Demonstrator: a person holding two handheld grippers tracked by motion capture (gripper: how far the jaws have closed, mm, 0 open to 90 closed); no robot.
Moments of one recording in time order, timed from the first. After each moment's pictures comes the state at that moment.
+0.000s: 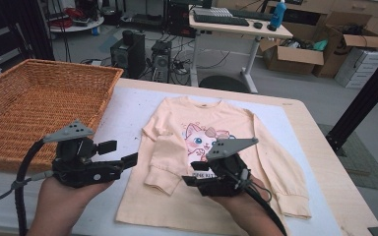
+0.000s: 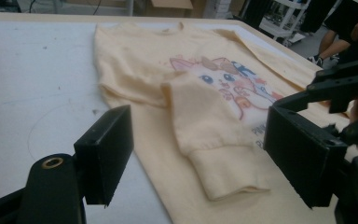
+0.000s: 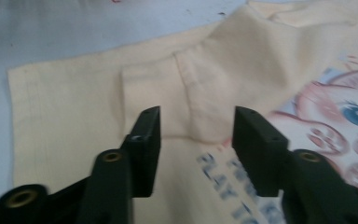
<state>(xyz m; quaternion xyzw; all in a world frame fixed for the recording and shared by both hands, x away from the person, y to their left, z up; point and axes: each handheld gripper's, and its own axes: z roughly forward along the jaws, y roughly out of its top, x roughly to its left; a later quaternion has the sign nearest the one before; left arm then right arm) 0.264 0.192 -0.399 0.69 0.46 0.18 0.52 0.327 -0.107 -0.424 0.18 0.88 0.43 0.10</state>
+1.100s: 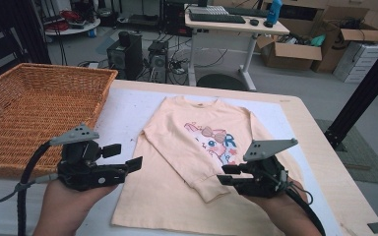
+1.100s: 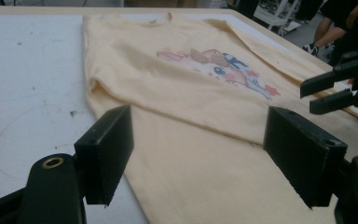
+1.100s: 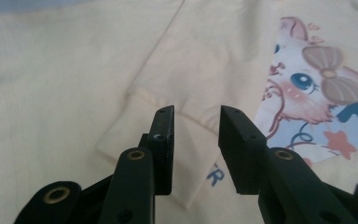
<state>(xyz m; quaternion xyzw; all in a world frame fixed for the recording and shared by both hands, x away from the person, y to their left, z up) 0.272 0.174 -0.400 0.71 0.45 0.17 0.51 0.334 -0.194 -0.417 0.21 0.87 0.42 0.13</state>
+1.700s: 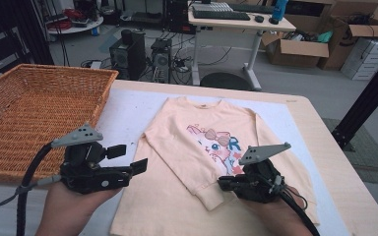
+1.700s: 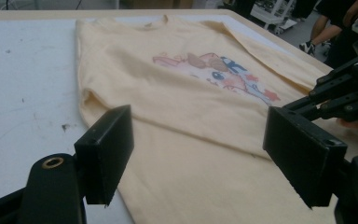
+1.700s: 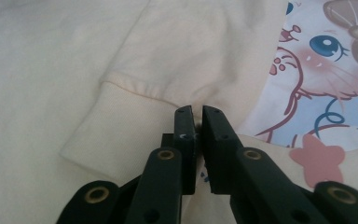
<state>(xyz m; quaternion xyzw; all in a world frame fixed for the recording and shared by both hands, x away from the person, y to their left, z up) 0.290 0.167 -0.399 0.71 0.44 0.17 0.51 0.353 -0.185 -0.440 0.24 0.88 0.39 0.09</state>
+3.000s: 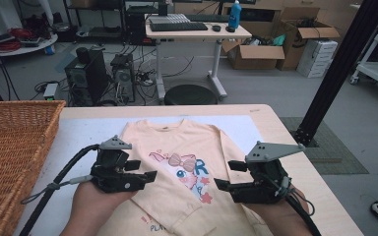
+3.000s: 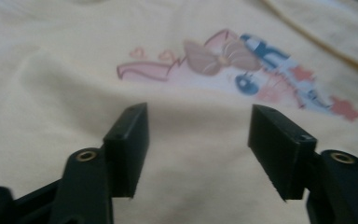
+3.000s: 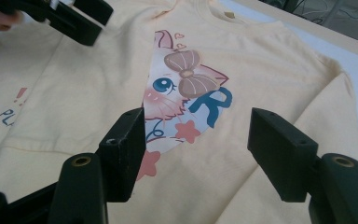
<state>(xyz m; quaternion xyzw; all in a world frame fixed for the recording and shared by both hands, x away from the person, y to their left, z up) 0.429 0.077 -0.434 0.81 0.40 0.11 0.42 0.383 -0.249 -0.404 0.32 0.82 0.43 0.20</state>
